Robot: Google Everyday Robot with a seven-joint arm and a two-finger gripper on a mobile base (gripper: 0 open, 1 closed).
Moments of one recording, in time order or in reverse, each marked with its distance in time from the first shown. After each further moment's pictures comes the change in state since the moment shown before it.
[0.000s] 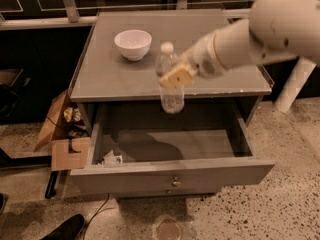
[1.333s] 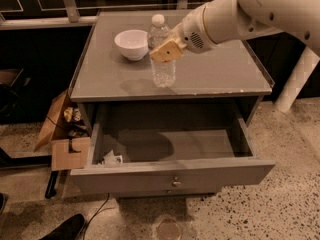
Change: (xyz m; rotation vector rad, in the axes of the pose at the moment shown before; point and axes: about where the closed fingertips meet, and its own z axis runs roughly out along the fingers) arm -0.062 -0.038 0.002 0.072 -0.073 -0.042
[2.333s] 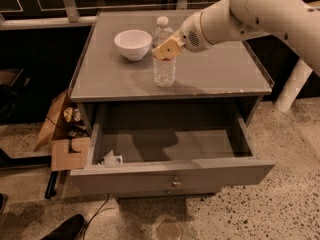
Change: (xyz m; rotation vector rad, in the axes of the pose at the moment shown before) arm 0.018 -0.038 0.032 0.020 0.010 0.148
